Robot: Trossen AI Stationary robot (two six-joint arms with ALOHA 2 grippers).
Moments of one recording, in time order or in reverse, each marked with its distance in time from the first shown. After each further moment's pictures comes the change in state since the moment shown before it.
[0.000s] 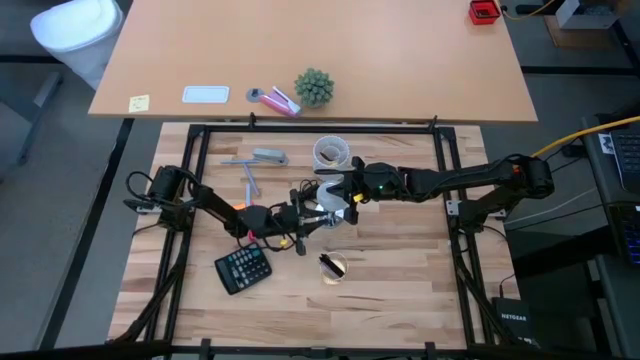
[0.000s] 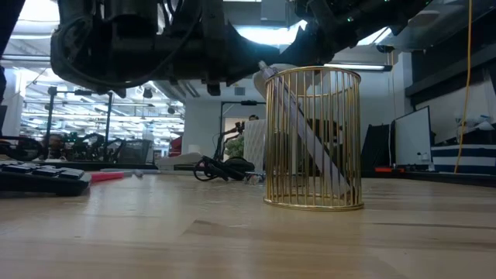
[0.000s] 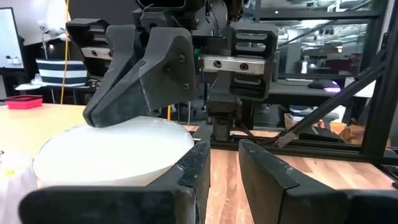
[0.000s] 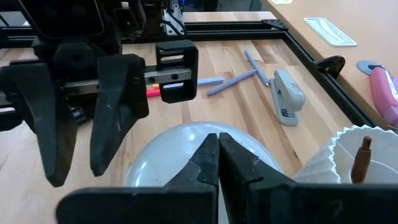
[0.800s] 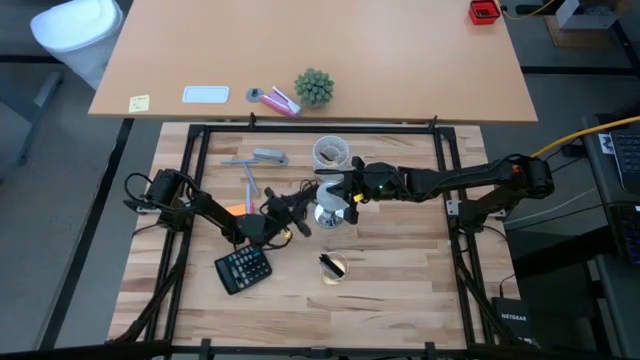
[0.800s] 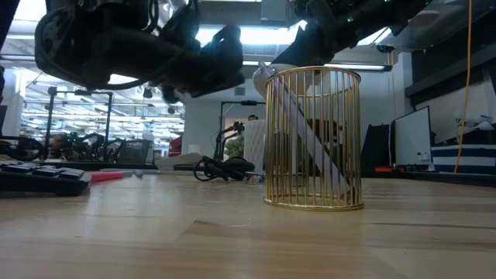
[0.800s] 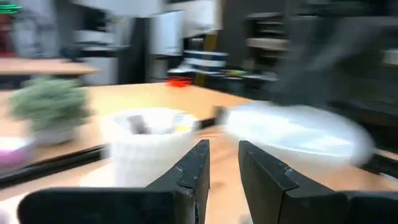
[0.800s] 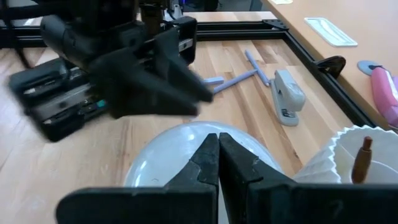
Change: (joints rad) left arm -0.079 0.000 0.001 -0.018 -0.679 -0.014; right arm 0.000 0.000 0.000 0.001 -0.004 0.000
